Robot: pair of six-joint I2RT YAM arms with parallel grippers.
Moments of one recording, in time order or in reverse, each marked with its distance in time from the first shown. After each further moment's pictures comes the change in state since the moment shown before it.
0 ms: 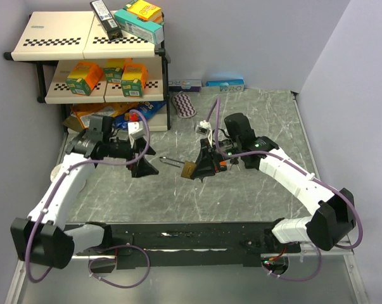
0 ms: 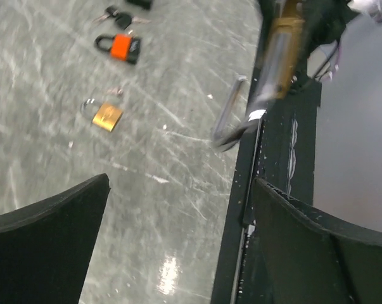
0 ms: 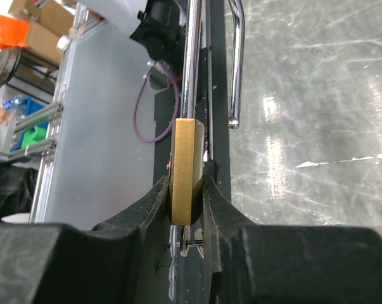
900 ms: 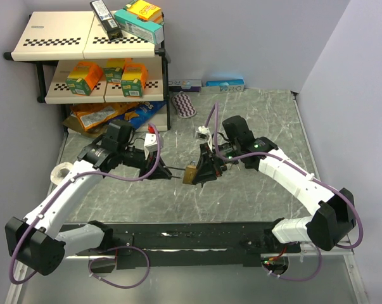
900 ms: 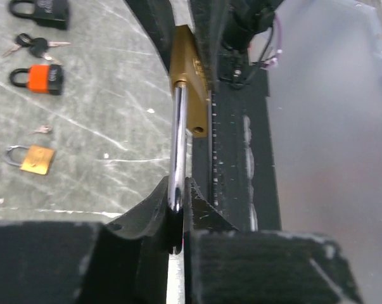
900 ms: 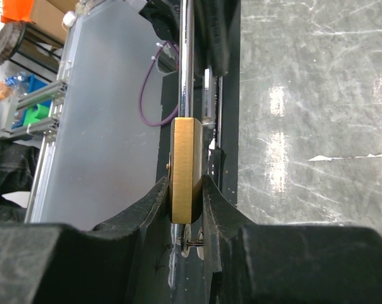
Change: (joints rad) left arm -0.262 -0.060 -0.051 0.124 -0.013 -0.103; right arm 0.021 0.000 -0.002 -0.096 -0.034 -0.110
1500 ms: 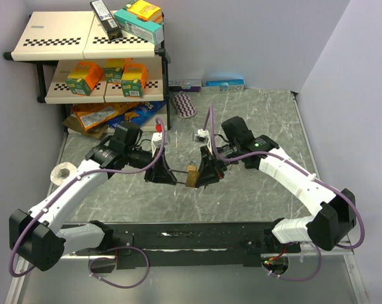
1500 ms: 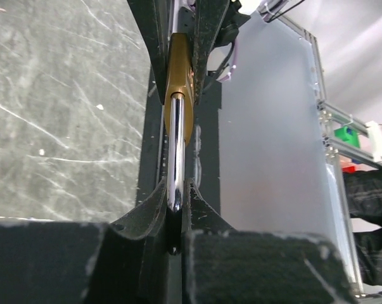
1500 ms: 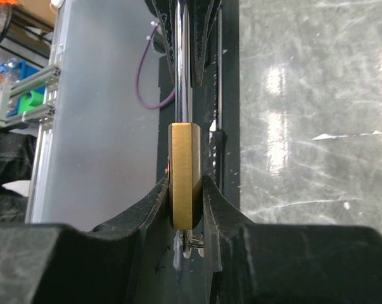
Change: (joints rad) left arm -0.064 0.036 -0.035 0.099 0.048 -0.307; right arm 0.018 0.001 0.042 -0.137 0.053 -0.070
